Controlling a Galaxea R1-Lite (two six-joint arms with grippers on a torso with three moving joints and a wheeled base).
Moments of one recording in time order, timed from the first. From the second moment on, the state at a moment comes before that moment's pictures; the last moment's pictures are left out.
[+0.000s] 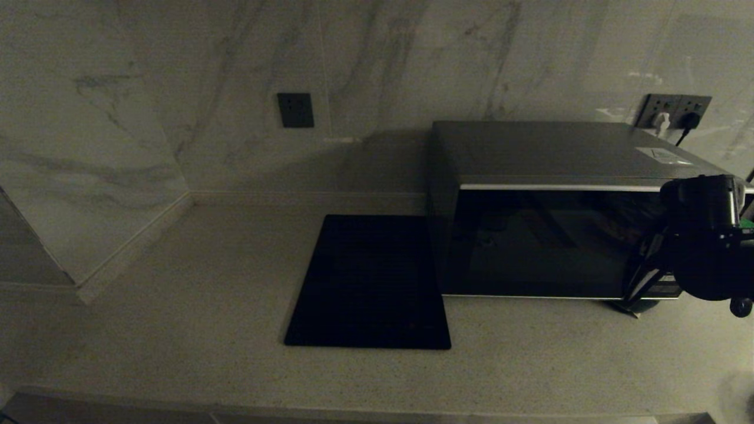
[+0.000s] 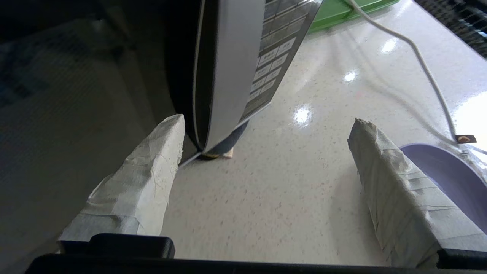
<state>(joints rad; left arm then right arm) 0.00 0.00 0.00 -0.01 0.02 -0.07 0.06 1.72 -0.91 -0.26 -0.84 0.32</state>
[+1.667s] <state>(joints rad) 0.00 0.00 0.00 -0.01 0.02 -0.07 -0.06 1.87 -0.98 -0.34 -0.88 0.32</state>
